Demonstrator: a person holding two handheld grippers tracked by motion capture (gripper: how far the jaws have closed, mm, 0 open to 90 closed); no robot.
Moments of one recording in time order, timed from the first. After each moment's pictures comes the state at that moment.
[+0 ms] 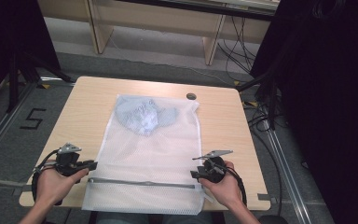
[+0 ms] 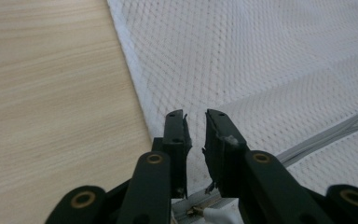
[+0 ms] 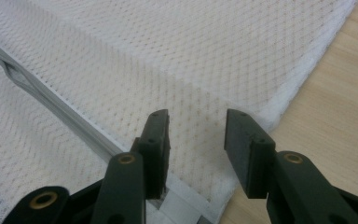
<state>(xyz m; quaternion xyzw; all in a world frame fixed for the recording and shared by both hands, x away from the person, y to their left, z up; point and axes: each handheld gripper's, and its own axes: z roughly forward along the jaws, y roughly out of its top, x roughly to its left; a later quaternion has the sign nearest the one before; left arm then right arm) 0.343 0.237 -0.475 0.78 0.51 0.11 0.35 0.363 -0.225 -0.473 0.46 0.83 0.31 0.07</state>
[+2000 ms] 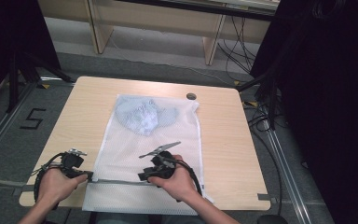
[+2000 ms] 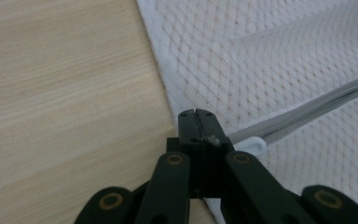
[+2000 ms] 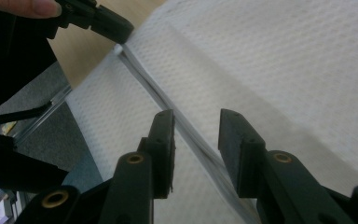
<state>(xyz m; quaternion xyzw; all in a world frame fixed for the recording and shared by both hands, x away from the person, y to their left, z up) 0.346 0.230 -0.491 0.79 0.55 0.05 0.26 0.365 -0.076 -0.459 0.36 0.86 0.36 -0.06</state>
